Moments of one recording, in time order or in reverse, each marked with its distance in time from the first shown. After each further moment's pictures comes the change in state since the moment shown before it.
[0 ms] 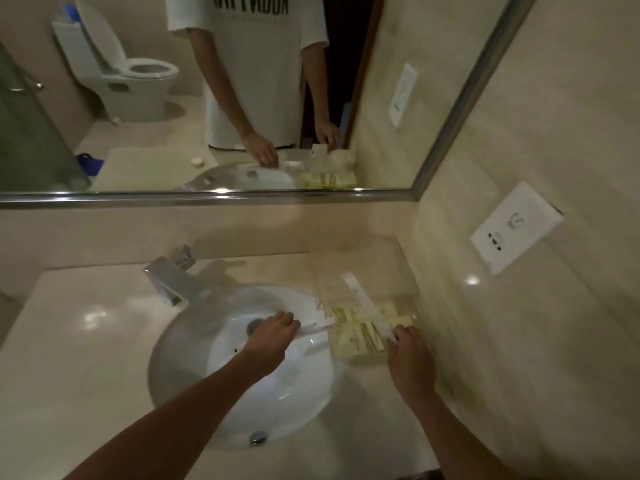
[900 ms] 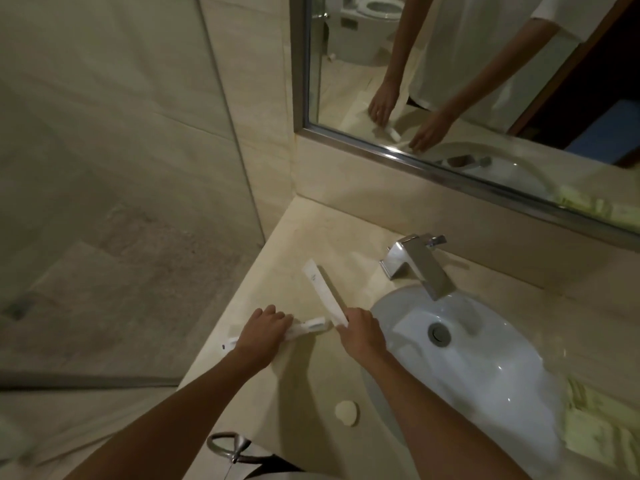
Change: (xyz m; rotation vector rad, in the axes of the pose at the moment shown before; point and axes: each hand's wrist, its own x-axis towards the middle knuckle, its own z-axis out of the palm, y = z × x) left_hand -0.296 -0.266 0.006 -0.045 -0.096 -0.672; right_hand -0.111 -0.406 0.205 0.010 -0.694 -0.553
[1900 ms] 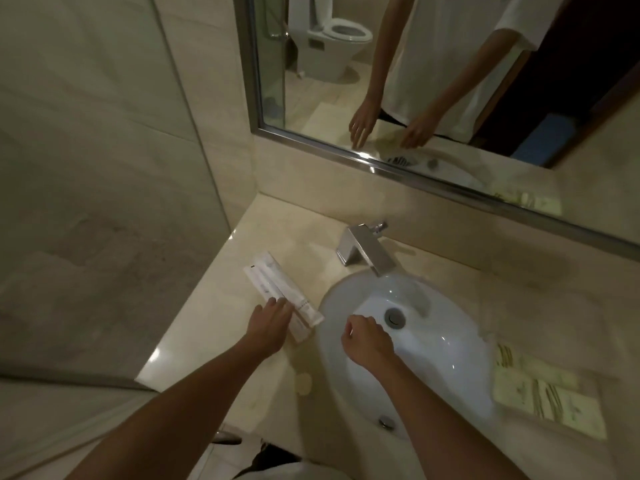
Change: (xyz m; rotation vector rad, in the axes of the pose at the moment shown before) left_hand 0.007 0.096 0.006 -0.012 0.013 -0.035; right_hand -0.084 0.071 -0.065 -0.099 -0.054 0.064
